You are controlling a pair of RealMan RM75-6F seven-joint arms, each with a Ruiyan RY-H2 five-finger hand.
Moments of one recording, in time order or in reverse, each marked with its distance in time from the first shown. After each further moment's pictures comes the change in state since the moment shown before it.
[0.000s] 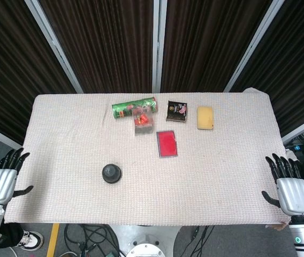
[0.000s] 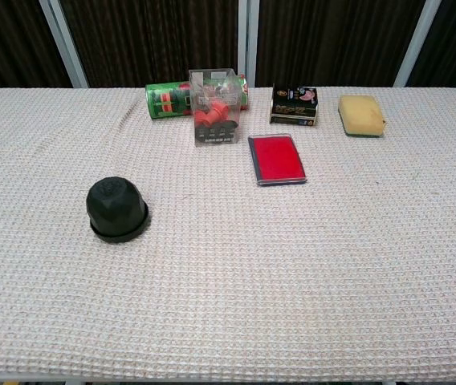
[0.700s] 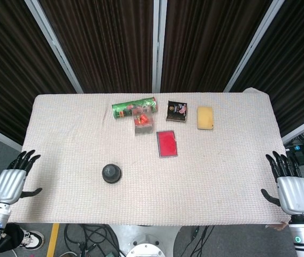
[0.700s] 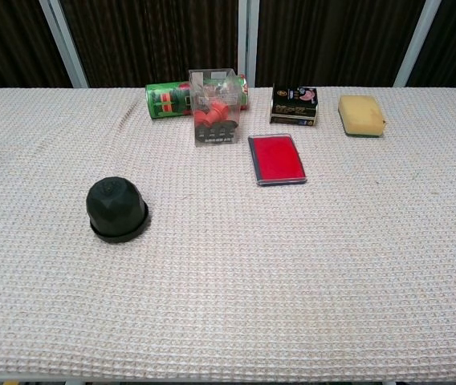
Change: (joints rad) left arm -0.037 0.013 0.023 -0.047 0.036 -0.066 -0.054; right arm 0.001 0.000 0.006 -0.019 -0.015 0.018 0.000
